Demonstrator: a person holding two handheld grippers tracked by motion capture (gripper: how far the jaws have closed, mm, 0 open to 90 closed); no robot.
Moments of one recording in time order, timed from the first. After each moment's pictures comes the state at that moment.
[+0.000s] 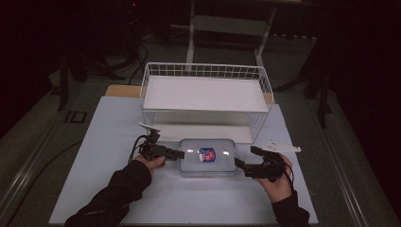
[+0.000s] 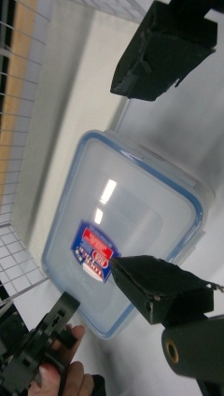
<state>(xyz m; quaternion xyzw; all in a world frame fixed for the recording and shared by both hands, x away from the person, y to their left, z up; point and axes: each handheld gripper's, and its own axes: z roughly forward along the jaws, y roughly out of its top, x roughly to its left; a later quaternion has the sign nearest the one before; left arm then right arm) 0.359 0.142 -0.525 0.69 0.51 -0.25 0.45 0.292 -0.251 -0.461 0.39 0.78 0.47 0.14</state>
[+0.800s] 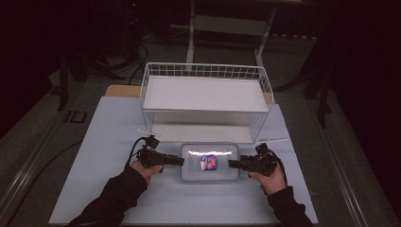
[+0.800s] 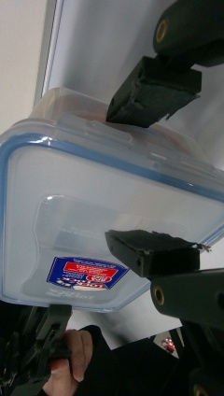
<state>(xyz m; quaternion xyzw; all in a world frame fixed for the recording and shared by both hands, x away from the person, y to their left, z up) 0.332 0.139 -0.511 0.74 0.43 -0.18 0.48 0.330 -0.253 -0.496 0.44 0.77 0.45 -0.07</state>
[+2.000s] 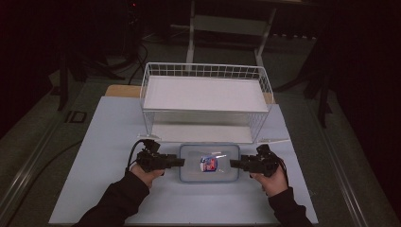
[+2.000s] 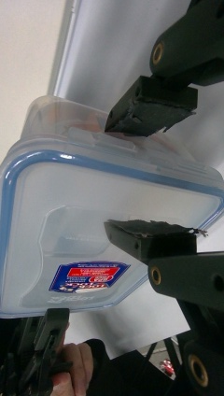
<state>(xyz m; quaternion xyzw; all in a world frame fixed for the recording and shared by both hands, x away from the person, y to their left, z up) 0.310 0.132 -0.495 0.75 0.44 -0.09 0.49 0.320 -0.251 -0.482 0.43 0.78 0.45 -0.03</state>
